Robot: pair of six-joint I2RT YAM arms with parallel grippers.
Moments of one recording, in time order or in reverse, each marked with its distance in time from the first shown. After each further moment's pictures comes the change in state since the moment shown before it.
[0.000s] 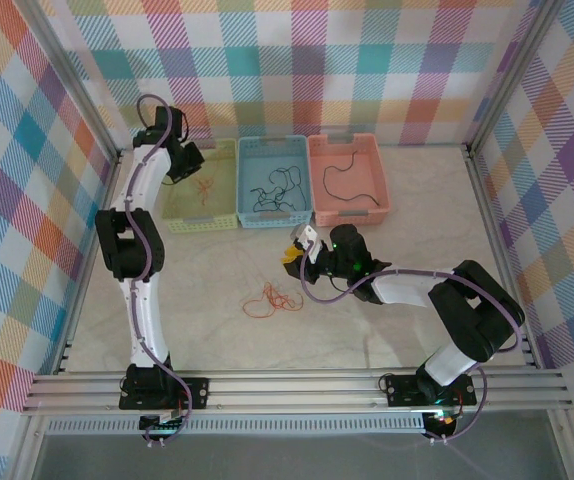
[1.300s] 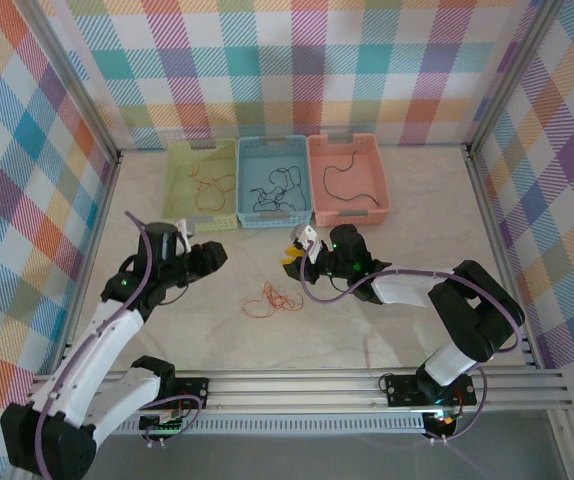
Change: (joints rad) left arm -0.294 -1.421 -1.468 0.410 0.229 -0.145; right arm 0.000 0.000 0.000 -0.003 -0.001 0.004
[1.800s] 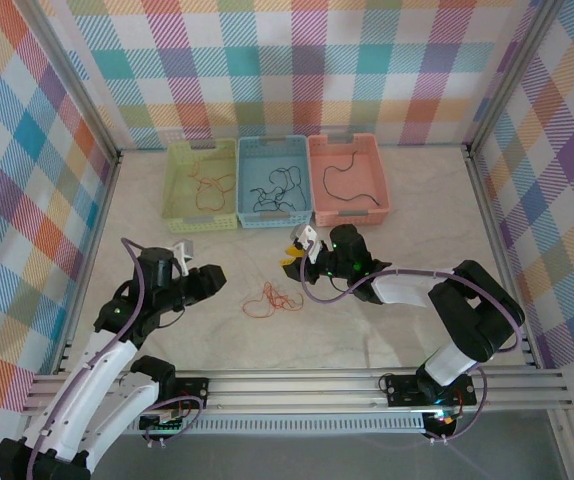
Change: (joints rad) left arm -0.025 -0.161 -0.109 -0.068 0.034 -0.018; right arm 0.000 0.000 0.001 -0.005 -0.003 0.000
